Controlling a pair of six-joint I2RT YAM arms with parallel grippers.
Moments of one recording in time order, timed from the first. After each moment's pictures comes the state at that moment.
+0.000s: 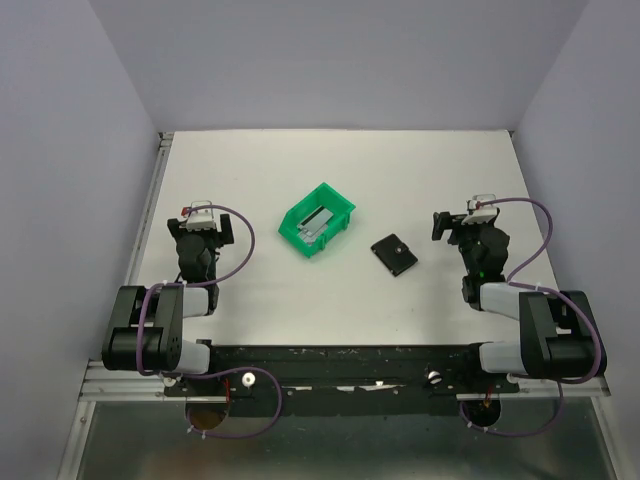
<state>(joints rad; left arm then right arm) 0.00 1.40 0.25 1.10 -0.16 0.06 0.02 1.35 0.29 0.99 -0.04 -0.05</state>
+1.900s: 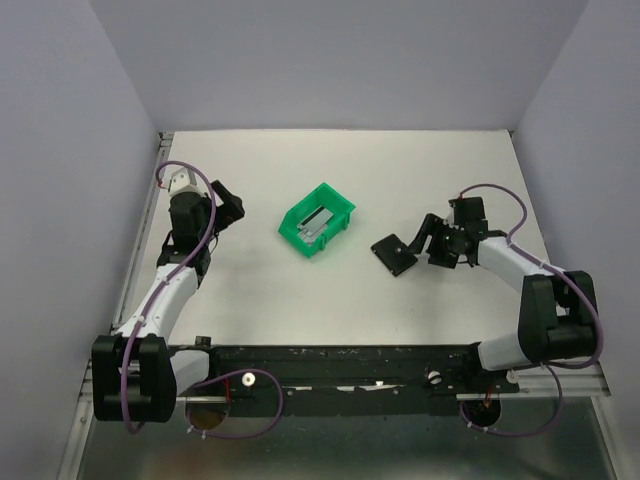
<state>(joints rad) -0.03 1.14 0.66 0.13 -0.03 -0.53 0.08 1.43 0.74 -0.27 -0.26 0.47</state>
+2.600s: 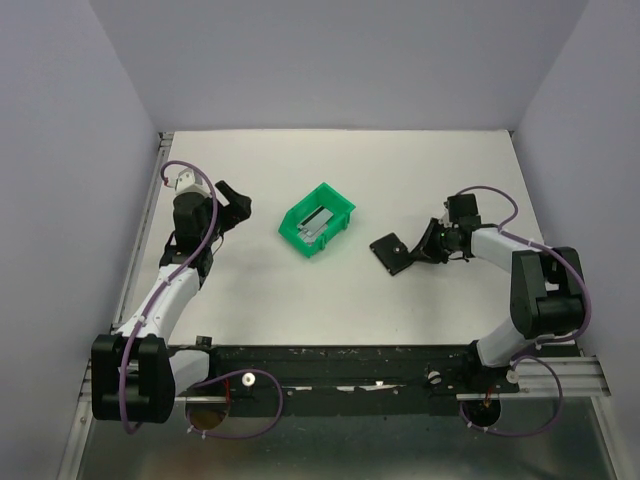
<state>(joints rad) -0.06 1.14 0.65 0.17 0.07 -0.59 0.09 1.60 0.79 -0.25 -0.32 0.54</state>
